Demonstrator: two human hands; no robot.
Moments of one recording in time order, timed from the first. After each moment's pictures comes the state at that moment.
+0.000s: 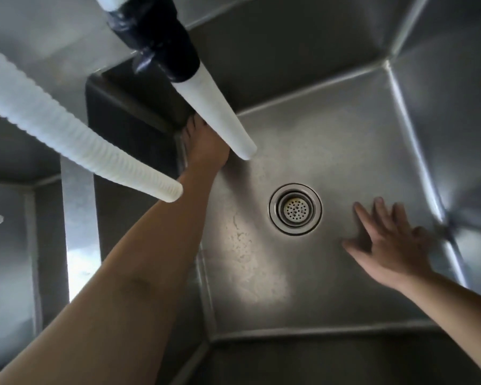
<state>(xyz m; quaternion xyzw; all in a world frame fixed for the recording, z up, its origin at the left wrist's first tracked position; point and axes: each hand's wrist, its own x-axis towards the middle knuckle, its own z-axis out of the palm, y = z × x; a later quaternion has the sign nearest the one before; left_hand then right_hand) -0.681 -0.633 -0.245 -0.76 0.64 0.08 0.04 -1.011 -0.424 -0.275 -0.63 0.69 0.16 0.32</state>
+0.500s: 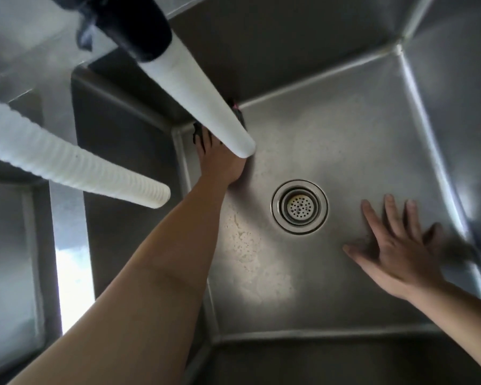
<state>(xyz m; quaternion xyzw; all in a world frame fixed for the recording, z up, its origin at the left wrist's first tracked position) -0.686 -0.613 -0.300 -0.73 0.66 0.12 0.08 -1.013 -0.411 -0.295 -0.64 0.69 0.12 0.32</state>
